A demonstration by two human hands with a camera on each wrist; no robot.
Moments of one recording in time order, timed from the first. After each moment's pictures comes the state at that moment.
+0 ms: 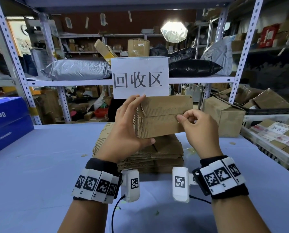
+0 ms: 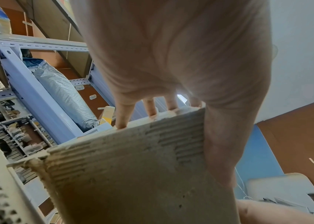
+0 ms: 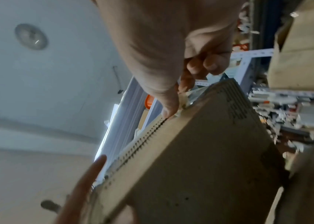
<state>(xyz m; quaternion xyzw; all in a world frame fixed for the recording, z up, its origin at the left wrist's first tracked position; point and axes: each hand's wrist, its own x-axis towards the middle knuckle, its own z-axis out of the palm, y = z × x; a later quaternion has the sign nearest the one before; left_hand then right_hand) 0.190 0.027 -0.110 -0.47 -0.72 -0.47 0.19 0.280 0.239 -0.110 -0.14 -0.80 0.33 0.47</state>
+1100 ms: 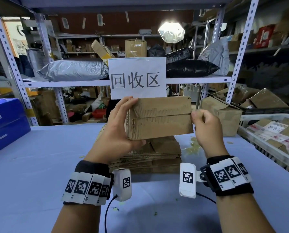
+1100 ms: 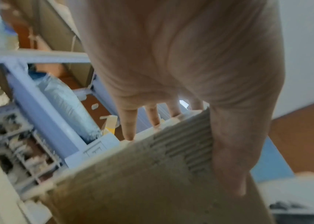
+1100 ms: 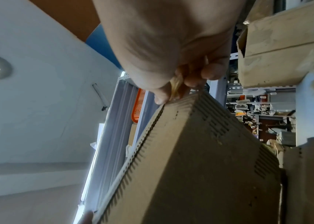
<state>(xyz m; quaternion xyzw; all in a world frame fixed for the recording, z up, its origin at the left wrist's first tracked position) 0.184 0.013 -0.109 -0.47 -0.72 -0.48 0.16 0.279 0.270 -0.119 -0.16 -0.76 0.43 0.46</state>
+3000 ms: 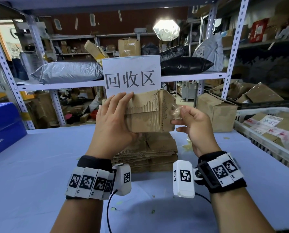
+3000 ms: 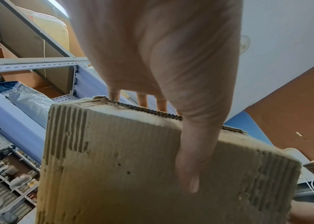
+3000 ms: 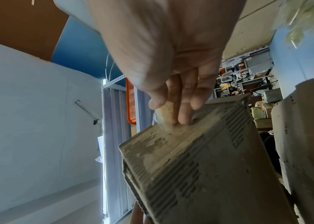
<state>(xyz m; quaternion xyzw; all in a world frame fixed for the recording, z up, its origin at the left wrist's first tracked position) 0.180 0.028 -0.100 -0.40 -0.80 -0.28 0.34 0.282 0.248 -0.114 -0.03 -0.63 0.68 0.38</state>
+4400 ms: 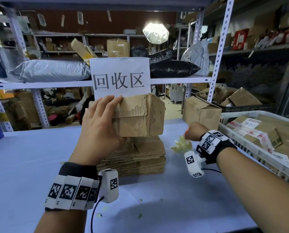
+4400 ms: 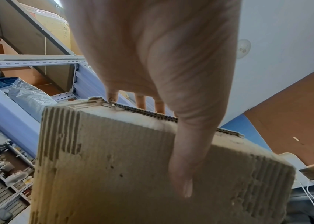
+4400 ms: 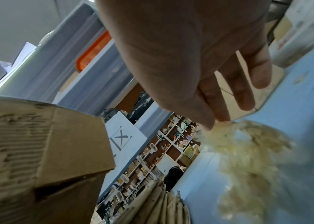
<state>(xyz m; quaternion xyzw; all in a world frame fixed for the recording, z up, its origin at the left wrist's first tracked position) 0.174 0.030 -0.107 -0.42 -0.78 -0.29 0.36 0.254 0.359 -0.126 -0.34 -0.92 0.19 0.06</state>
